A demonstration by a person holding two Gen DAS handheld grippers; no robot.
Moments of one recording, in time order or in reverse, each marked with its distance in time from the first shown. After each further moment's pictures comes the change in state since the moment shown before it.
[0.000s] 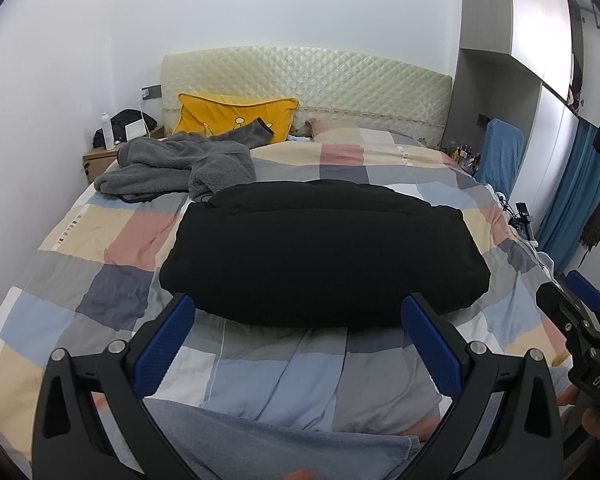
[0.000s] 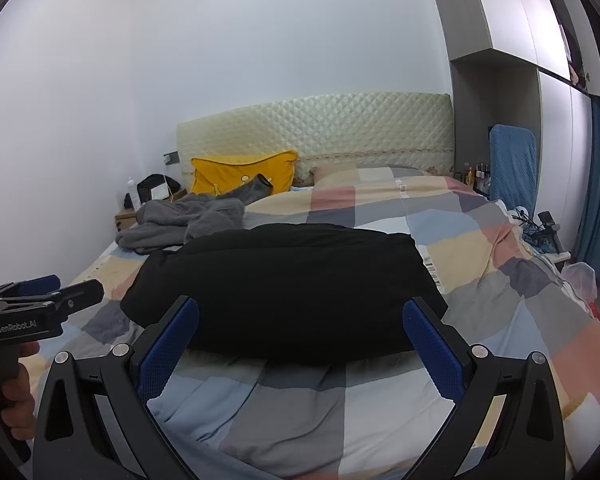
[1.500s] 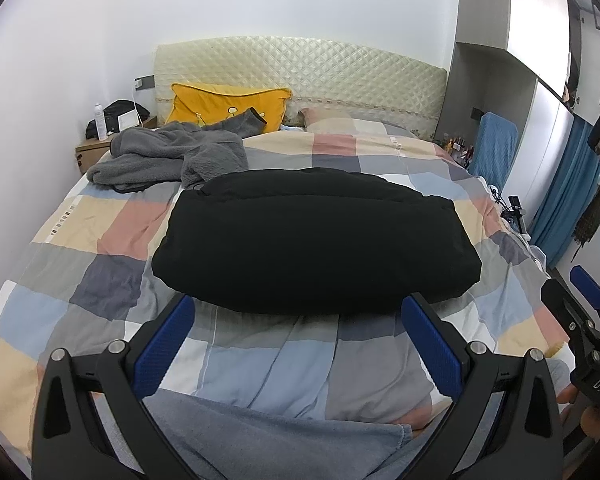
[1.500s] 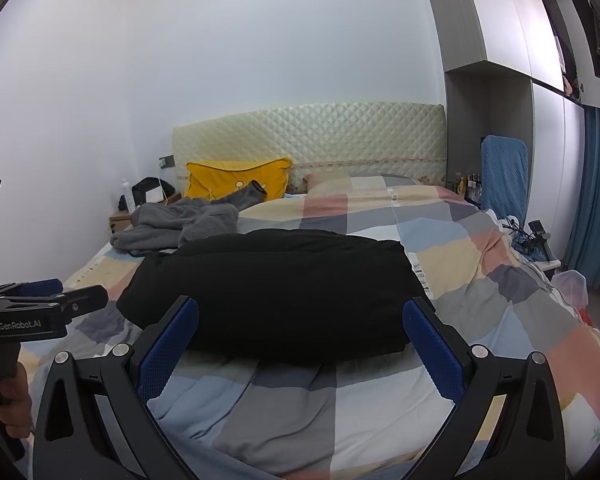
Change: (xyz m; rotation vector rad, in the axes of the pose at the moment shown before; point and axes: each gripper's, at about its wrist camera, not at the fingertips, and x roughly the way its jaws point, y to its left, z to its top) left arm 0.001 -0.008 -0.004 0.002 0.043 -0.028; right arm -0.014 0.000 -0.003 -0.020 -0.030 -0.032
